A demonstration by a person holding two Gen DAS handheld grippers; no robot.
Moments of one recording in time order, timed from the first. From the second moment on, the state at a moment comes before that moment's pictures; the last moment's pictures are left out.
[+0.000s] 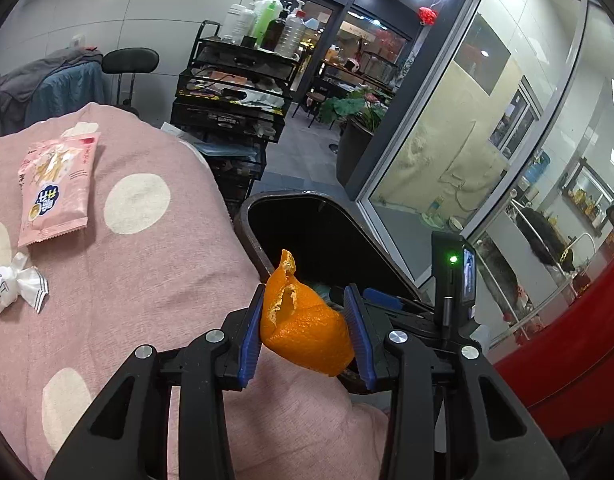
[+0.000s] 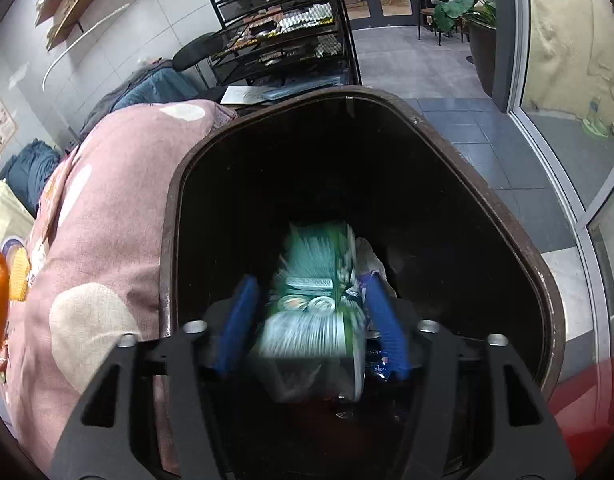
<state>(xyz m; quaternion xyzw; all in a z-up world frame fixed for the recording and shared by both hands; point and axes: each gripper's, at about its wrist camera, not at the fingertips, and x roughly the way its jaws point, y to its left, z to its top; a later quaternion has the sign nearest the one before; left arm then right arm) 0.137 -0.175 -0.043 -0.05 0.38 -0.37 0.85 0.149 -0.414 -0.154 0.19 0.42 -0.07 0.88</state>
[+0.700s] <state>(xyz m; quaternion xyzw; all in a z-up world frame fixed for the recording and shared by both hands) 0.159 -0.250 -0.049 0.00 0.40 -0.40 0.82 0.081 -0.441 -0.085 0.20 0.25 -0.18 0.93</state>
